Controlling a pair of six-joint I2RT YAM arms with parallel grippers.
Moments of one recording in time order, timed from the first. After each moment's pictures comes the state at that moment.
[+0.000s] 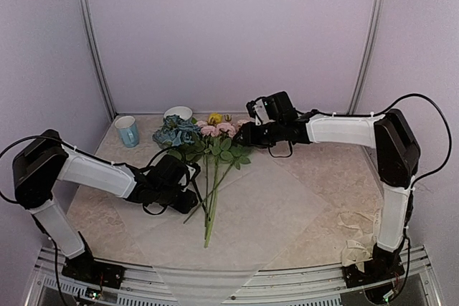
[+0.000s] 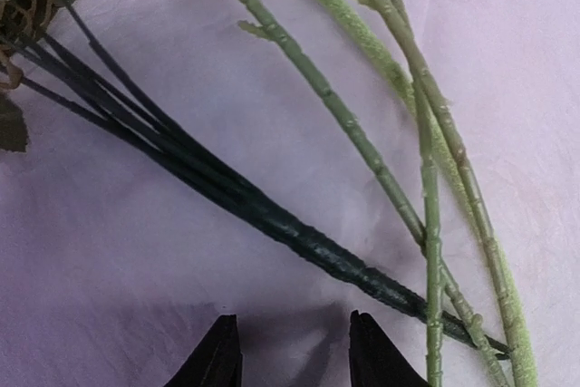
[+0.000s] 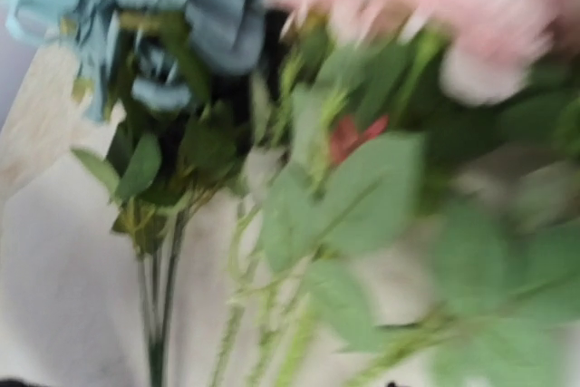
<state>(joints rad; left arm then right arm) -0.81 1.67 0.74 -0.02 -0.10 -0.23 0.67 2.01 1.49 -0.10 -0.27 0.53</state>
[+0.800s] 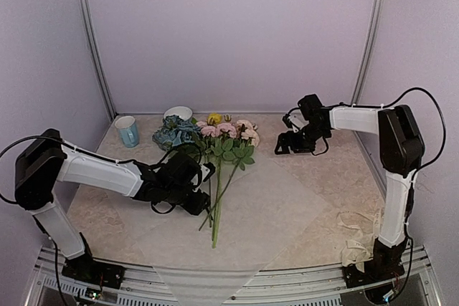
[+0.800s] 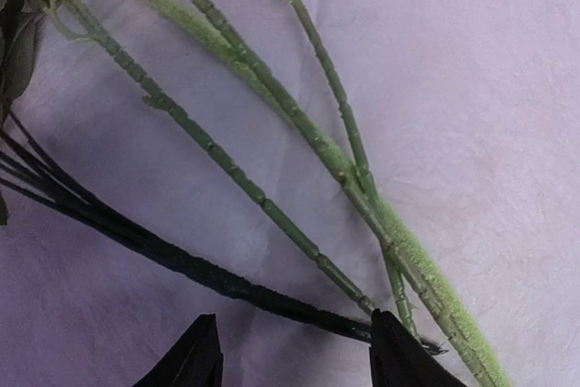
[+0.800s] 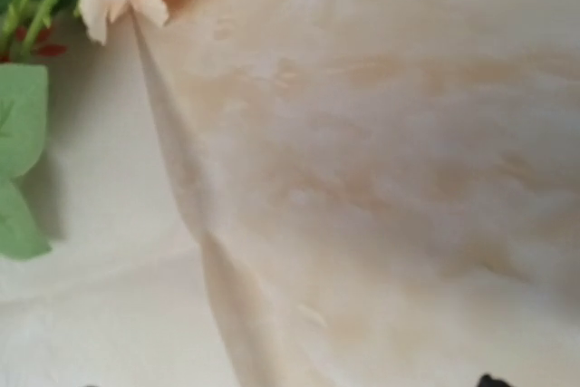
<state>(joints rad) -0.91 1.70 0.86 -0.09 -0.11 -0.16 0.37 2.00 1.49 -0.53 -0.25 0.13</state>
